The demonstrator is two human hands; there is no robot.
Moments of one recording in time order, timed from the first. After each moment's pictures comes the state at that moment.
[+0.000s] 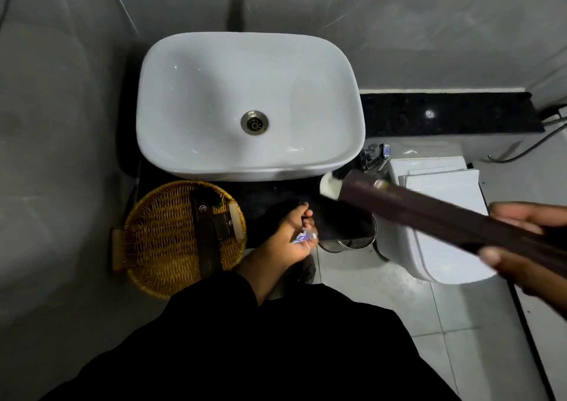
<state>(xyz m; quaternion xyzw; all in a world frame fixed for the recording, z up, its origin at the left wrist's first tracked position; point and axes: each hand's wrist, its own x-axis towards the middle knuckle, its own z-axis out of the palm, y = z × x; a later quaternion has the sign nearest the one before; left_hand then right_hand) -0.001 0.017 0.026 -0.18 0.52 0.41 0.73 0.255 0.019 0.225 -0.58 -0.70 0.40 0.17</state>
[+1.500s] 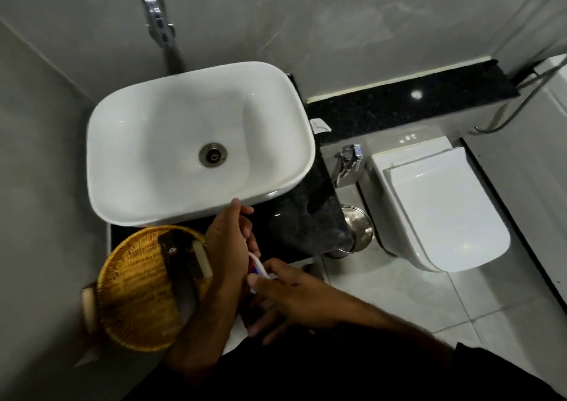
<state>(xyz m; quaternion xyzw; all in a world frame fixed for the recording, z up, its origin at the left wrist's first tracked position) -0.004 0.019 0.060 0.04 0.67 0.59 0.46 0.127 0.009 0.088 -0.42 -0.35 0.84 -0.02</state>
